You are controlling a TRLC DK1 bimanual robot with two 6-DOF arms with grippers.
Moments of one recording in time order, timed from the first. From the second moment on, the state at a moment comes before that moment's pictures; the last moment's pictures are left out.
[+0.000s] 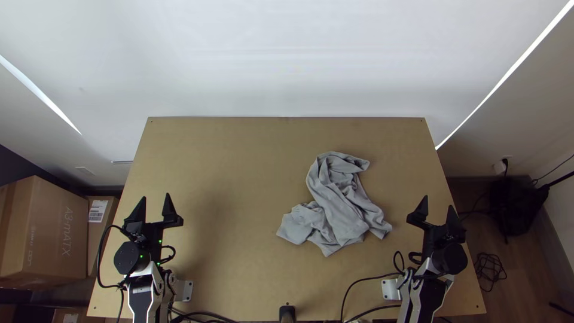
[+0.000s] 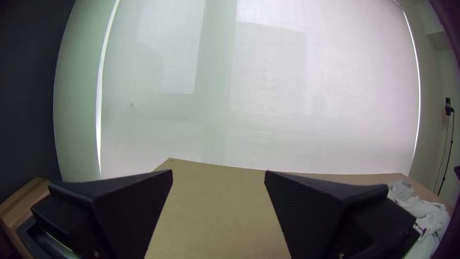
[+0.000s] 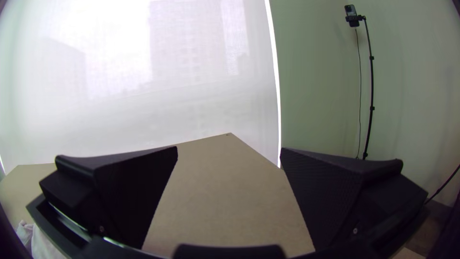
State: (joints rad) left arm 0.20 0.01 0.04 0.05 0.02 -0.08; right arm -0.42 0.00 0.02 0.01 -0.09 0.12
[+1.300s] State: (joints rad) left arm 0.04 0.85 1.05 -0.71 0.01 -0.18; right arm 0.03 0.65 0.91 -0.77 -0.06 0.26
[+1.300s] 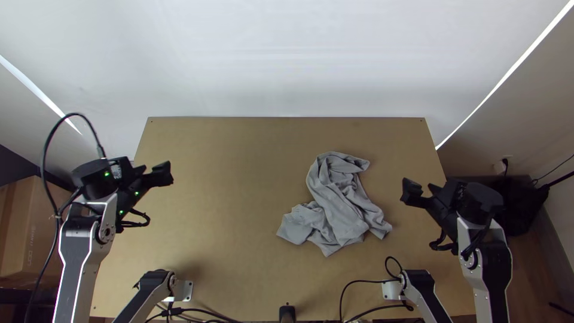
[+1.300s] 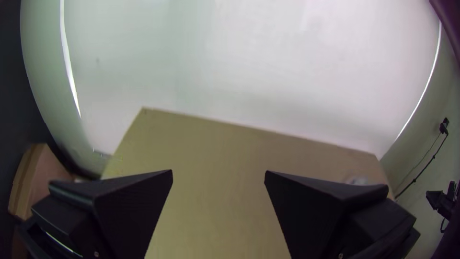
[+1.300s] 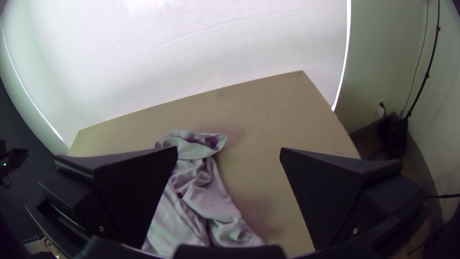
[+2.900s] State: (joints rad) left arm 0.00 0.85 1.10 -0.93 0.02 -0.17; right arm 0.55 1.17 1.14 -0.92 -0.26 0.41
